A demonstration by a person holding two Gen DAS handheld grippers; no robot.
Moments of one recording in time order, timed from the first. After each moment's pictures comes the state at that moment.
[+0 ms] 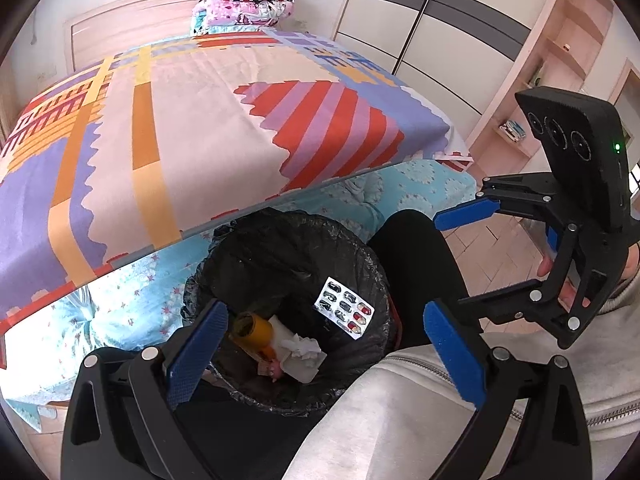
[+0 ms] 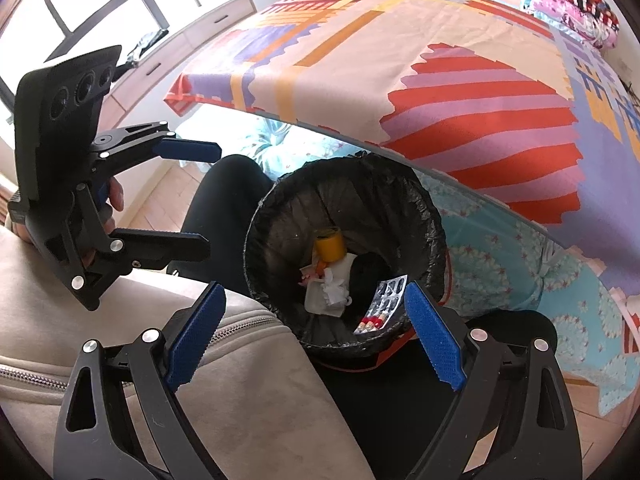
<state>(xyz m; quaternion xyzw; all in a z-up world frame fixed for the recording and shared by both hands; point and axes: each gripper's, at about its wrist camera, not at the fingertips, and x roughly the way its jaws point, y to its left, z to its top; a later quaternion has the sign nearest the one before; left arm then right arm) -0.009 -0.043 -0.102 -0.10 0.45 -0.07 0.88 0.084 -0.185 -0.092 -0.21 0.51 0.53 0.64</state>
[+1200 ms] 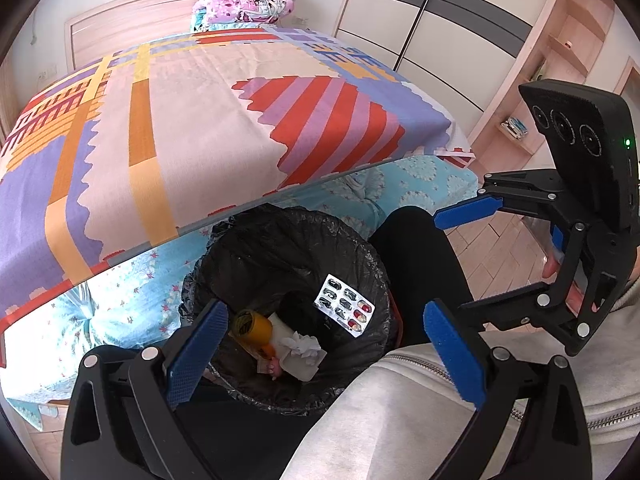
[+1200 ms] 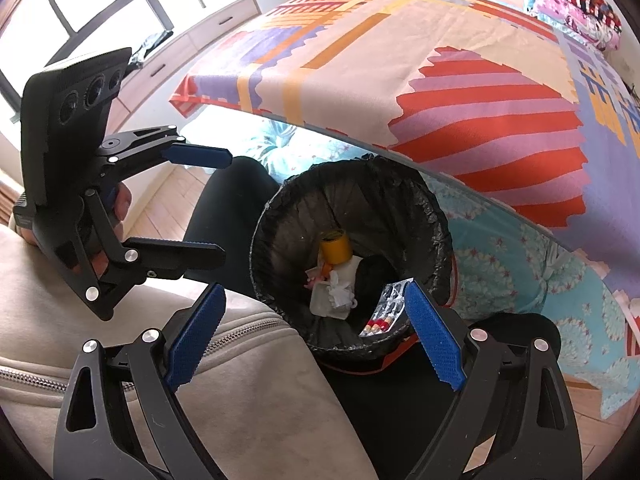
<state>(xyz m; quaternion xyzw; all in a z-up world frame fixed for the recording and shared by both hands) -0.006 -0.047 -0.105 -0.10 0.46 -0.07 0.88 0.082 -0.184 -0.092 -0.20 0.51 0.53 0.64</state>
